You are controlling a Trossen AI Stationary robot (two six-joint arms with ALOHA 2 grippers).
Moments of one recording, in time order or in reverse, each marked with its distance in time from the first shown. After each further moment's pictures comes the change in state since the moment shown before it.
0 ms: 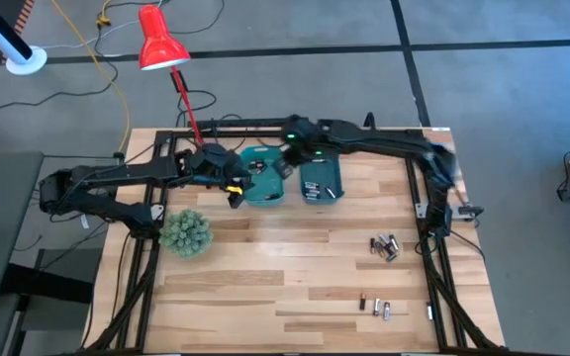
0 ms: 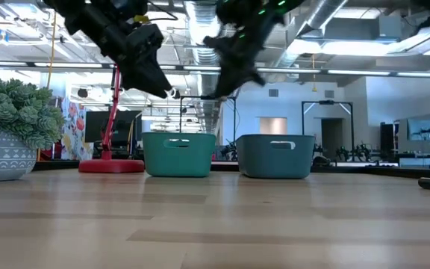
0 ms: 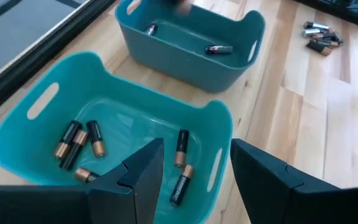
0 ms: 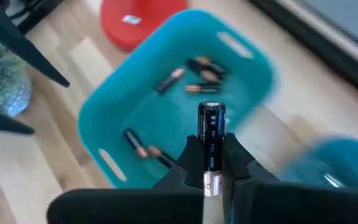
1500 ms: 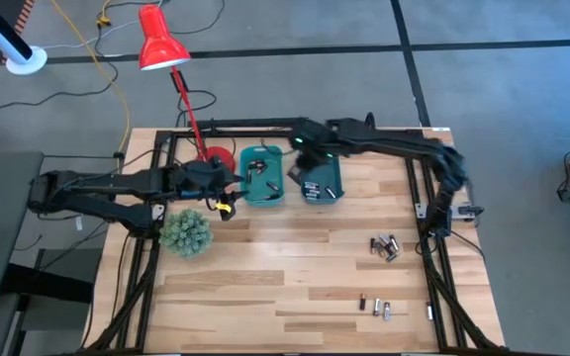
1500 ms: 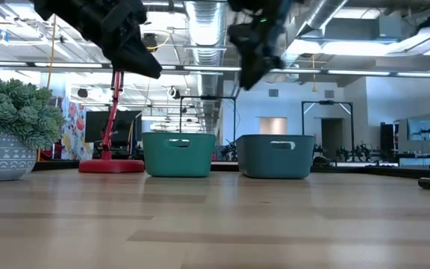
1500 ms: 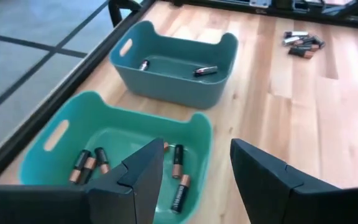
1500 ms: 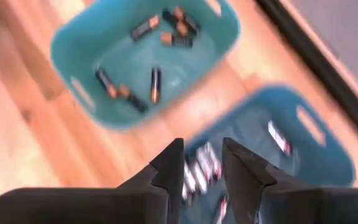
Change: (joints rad) left arm -0.189 -0.151 -0.080 0.053 -0.207 0.080; right arm 0.034 -0.099 0.004 -0.253 0.092 -0.118
